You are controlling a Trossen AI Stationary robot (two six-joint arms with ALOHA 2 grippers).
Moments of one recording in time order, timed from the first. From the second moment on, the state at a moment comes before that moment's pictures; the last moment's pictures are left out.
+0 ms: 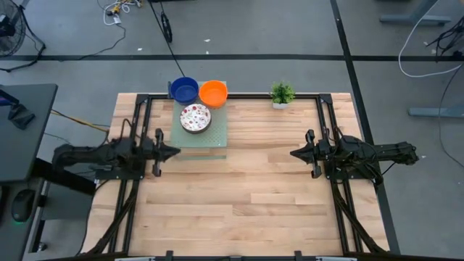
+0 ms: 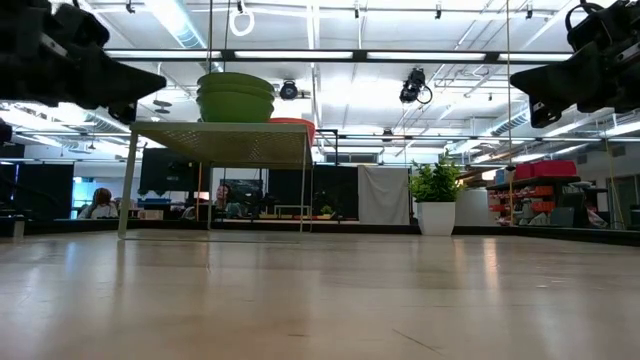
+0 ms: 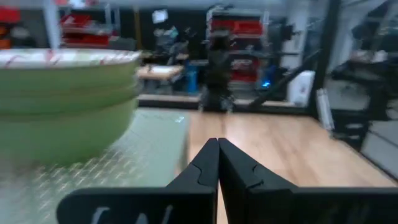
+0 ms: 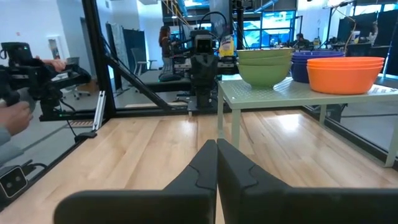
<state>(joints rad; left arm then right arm) -0.05 0.00 0.01 0.06 -0.13 -0.04 0.07 0.00 0.02 0.02 0.04 0.04</state>
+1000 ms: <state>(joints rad) 0.05 0.00 0.01 0.08 -0.04 -0.01 0.07 0.00 0.02 0.02 0.04 0.04</state>
